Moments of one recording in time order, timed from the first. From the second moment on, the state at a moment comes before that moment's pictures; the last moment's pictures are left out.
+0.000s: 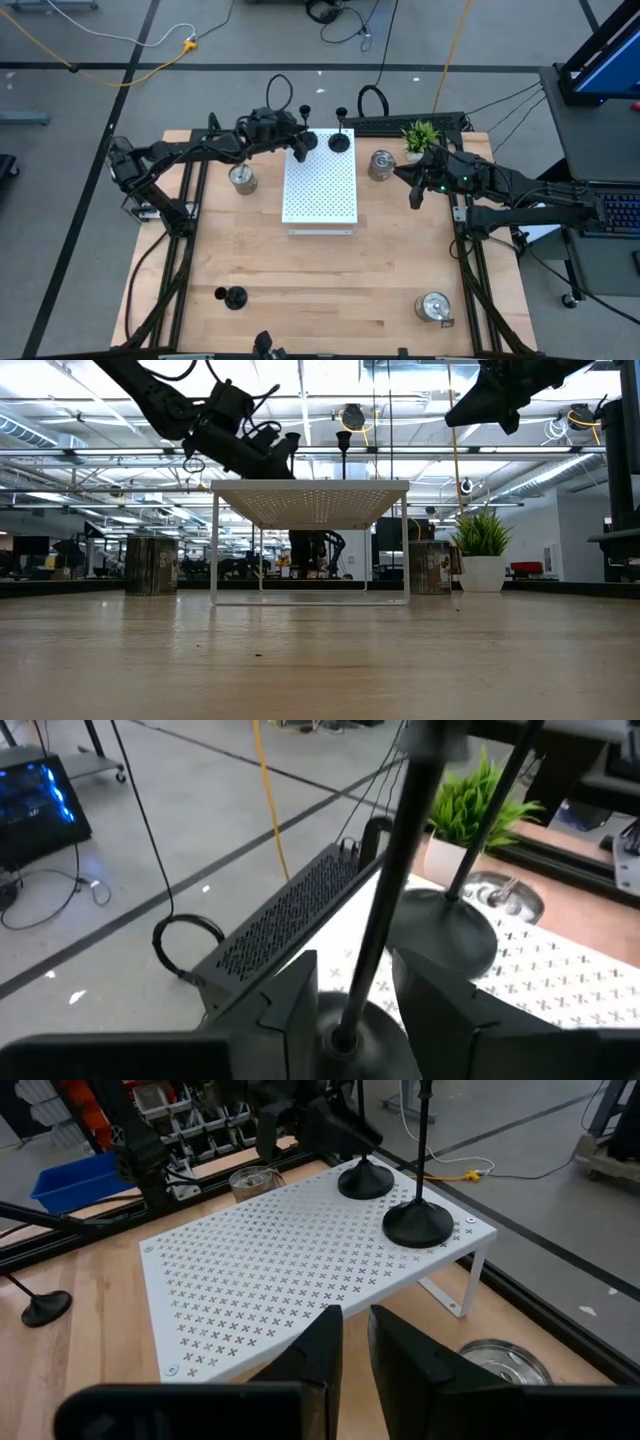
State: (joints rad) left arm 0.59 1.57 0.94 0.30 0.05 -0.07; right arm -0.19 0.71 0.74 -0.39 0.21 0.25
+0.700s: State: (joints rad) left arm 0.58 1.57 0.94 0.31 0.05 -0.06; right arm -0.19 0.71 0.74 -0.39 0.21 0.25
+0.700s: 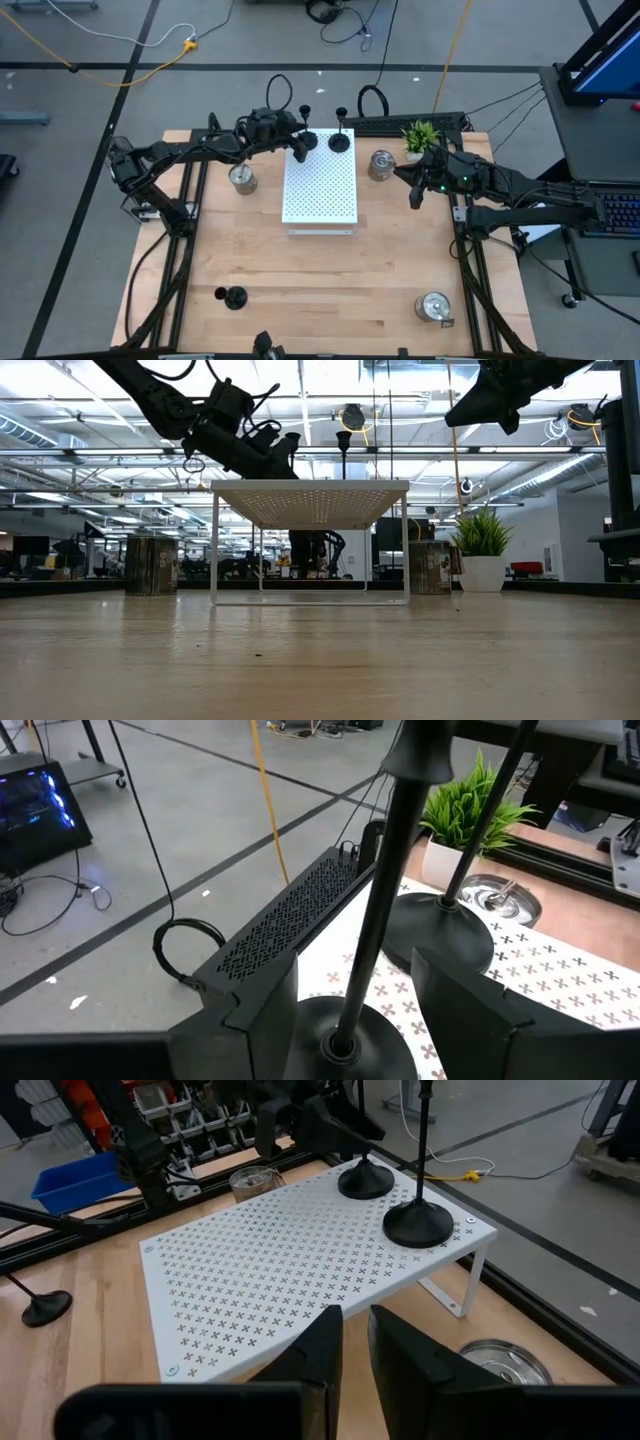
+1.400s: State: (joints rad) left arm 0.59 1.42 0.94 0.09 -0.07 0.03; right arm -0.19 0.71 0.74 -0.39 0.21 0.25
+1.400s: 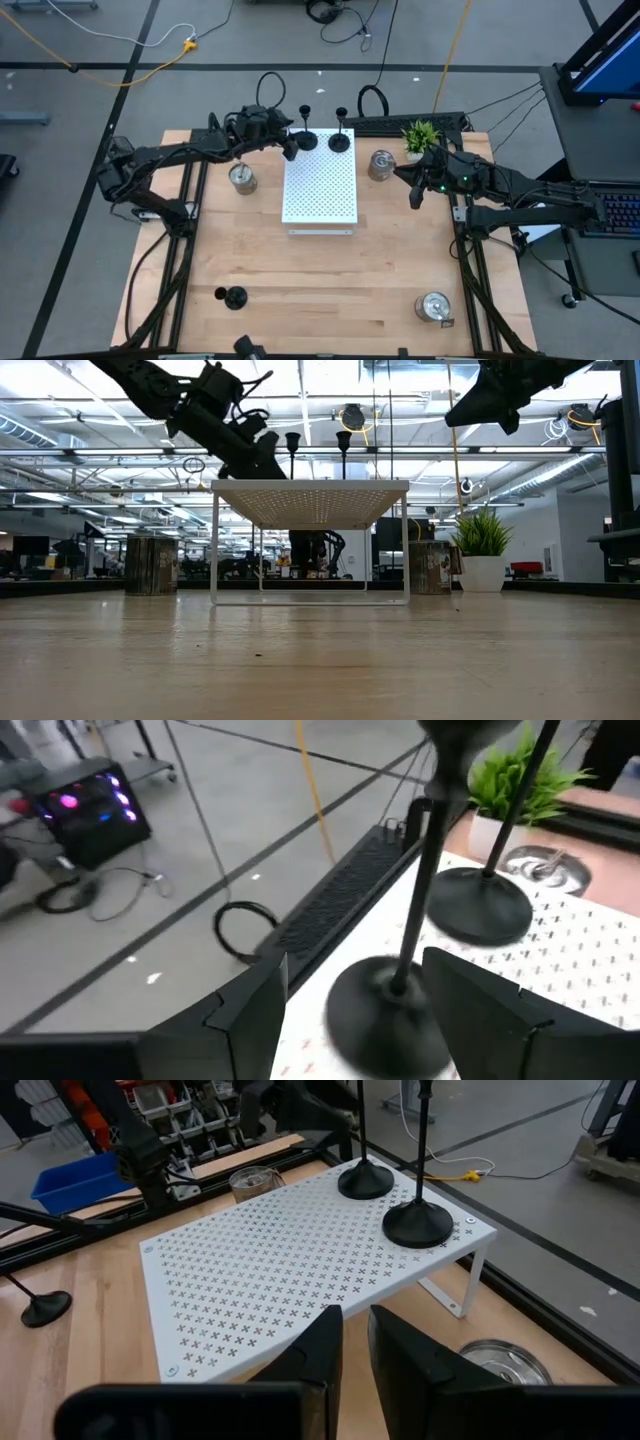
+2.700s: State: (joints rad) left arm 0.34 1.03 0.94 -0.47 -0.26 -0.12; right arm -0.19 0.71 0.74 -0.39 0.21 0.24
